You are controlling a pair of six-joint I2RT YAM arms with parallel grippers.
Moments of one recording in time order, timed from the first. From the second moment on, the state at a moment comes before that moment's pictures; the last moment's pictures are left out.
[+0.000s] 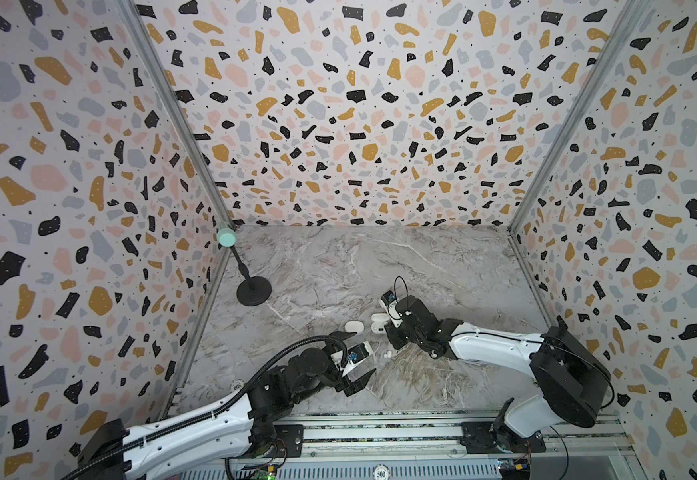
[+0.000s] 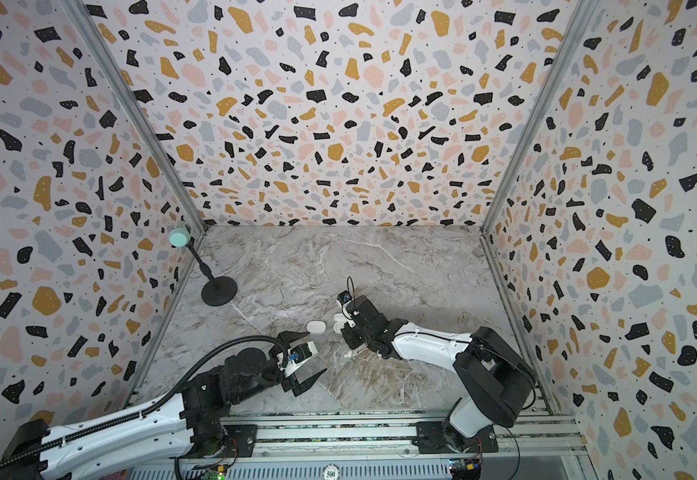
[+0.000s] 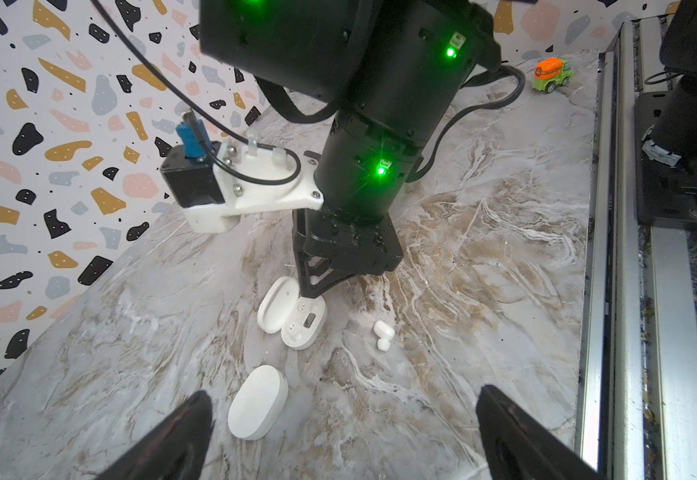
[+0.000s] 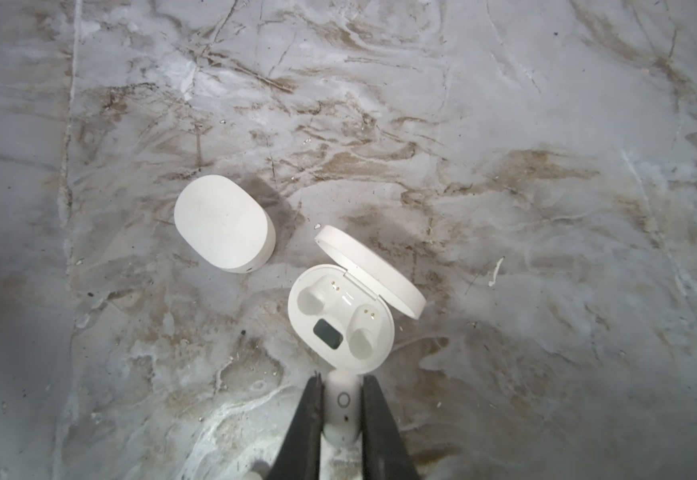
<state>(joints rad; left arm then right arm) -1.07 0.72 0.36 -0.01 -0.11 0.28 0.85 1.54 0.79 -0.06 0.06 0.13</state>
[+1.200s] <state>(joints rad) -1.07 0.71 0.35 0.00 -0.10 0.28 0.83 1.64 0.81 0.07 0.06 0.06</state>
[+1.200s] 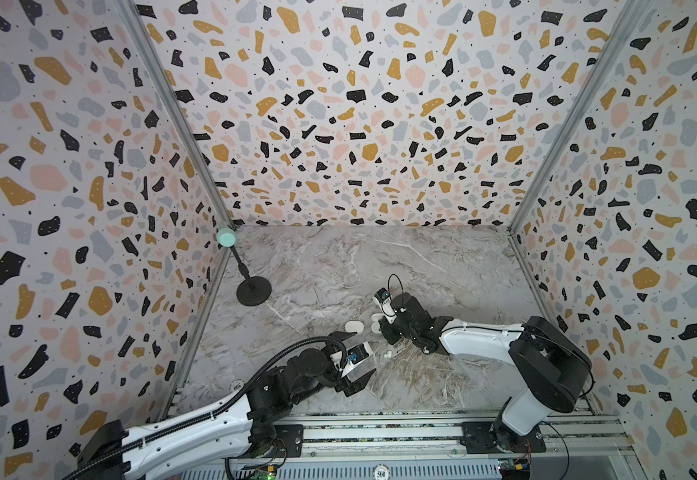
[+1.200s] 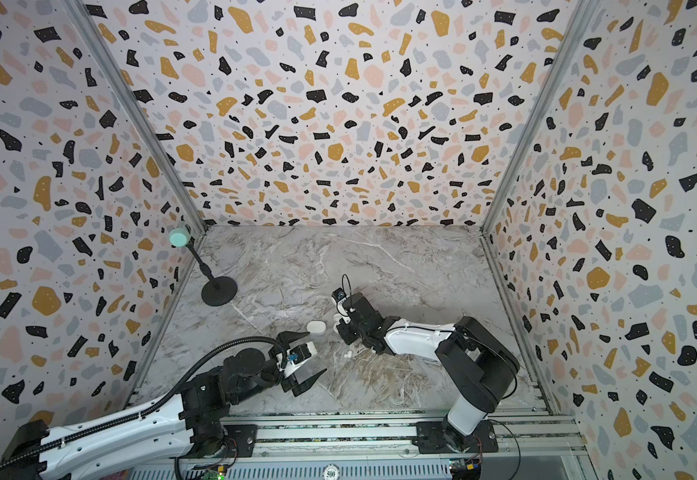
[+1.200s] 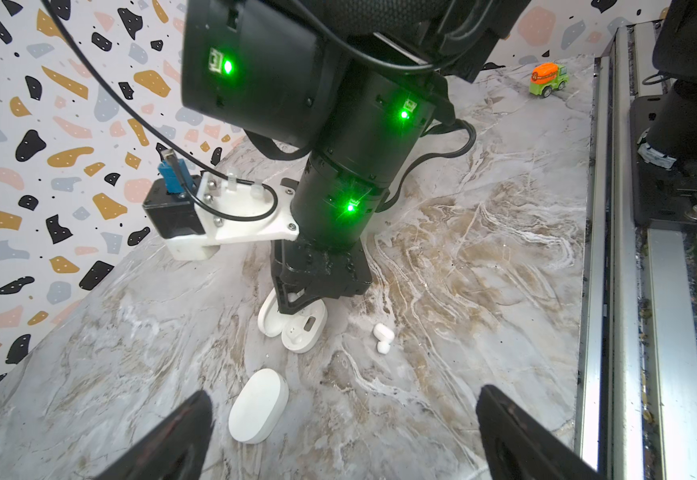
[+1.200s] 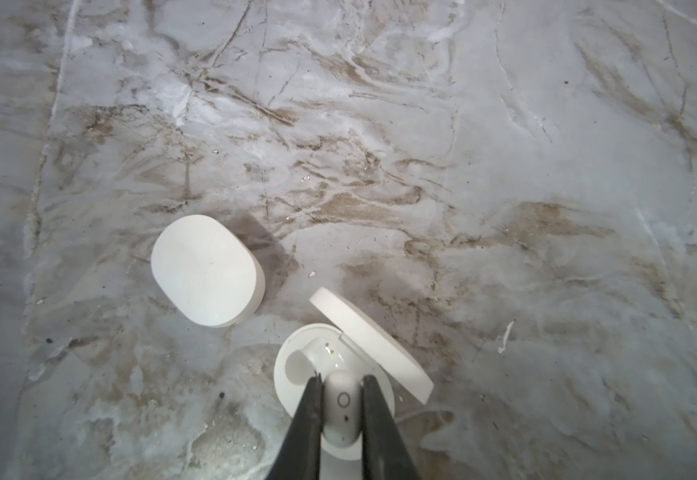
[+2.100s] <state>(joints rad) -1.07 0.70 0.35 0.00 -0.09 0.29 0.81 1.63 0.75 0.14 0.03 0.03</state>
